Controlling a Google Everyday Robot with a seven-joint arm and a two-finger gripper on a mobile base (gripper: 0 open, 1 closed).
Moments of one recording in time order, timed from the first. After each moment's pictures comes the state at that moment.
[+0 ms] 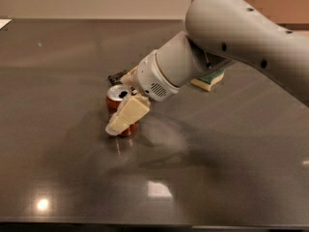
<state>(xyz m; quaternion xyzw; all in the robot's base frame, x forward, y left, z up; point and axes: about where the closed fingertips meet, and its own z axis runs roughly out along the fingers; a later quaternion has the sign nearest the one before) 0.476 0.076 0.897 -0.63 0.67 0.26 0.31</state>
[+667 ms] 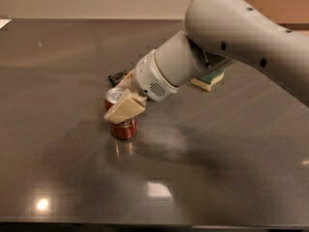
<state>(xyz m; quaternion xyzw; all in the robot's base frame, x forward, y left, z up) 0.472 0.081 0.900 -0.63 0.66 0.27 0.31</state>
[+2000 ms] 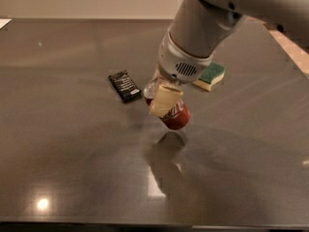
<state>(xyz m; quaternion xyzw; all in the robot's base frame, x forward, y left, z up) 0.469 -0.013 0.923 -0.68 0.71 0.08 0.18</state>
